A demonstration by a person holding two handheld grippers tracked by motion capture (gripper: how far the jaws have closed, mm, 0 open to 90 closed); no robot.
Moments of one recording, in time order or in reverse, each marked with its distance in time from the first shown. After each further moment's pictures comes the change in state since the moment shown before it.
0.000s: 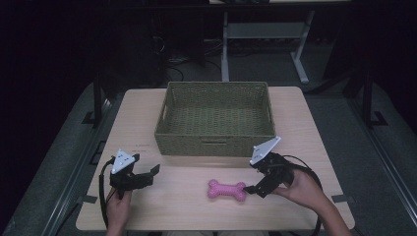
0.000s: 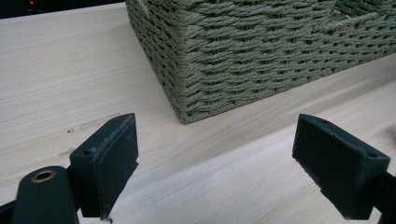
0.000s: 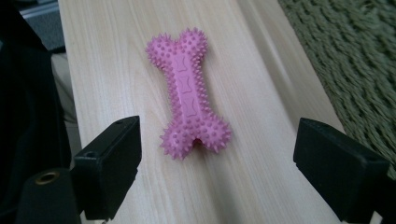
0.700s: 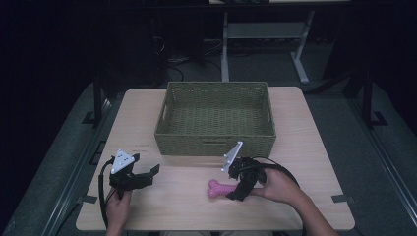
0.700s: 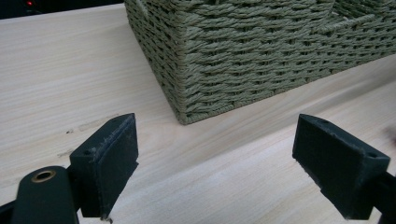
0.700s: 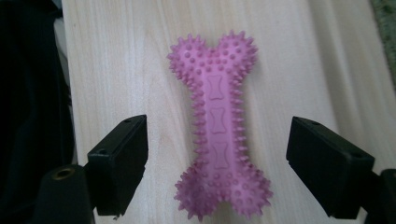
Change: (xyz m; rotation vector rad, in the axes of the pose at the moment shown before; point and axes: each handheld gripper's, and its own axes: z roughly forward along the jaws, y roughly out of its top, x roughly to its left) left arm 0.001 0.000 0.000 -0.002 -0.004 -0.001; right arm 0.011 0.039 0.057 0.176 0.090 -0.113
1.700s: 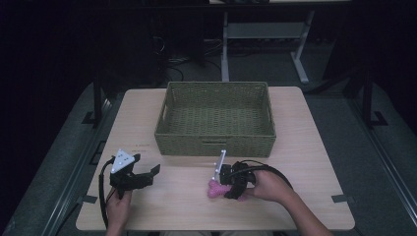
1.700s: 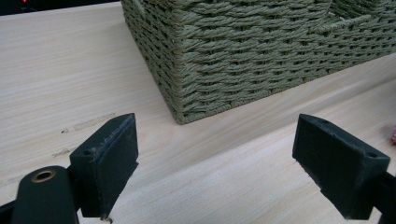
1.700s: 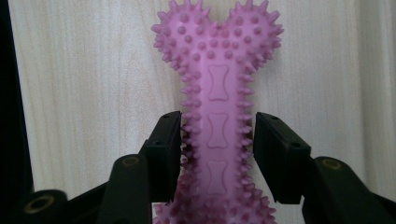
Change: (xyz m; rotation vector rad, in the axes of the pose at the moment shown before) left arm 0.000 0.000 0.001 0.002 -0.013 -0.013; right arm 0.000 0.013 0.033 0.163 -0.028 -0.094
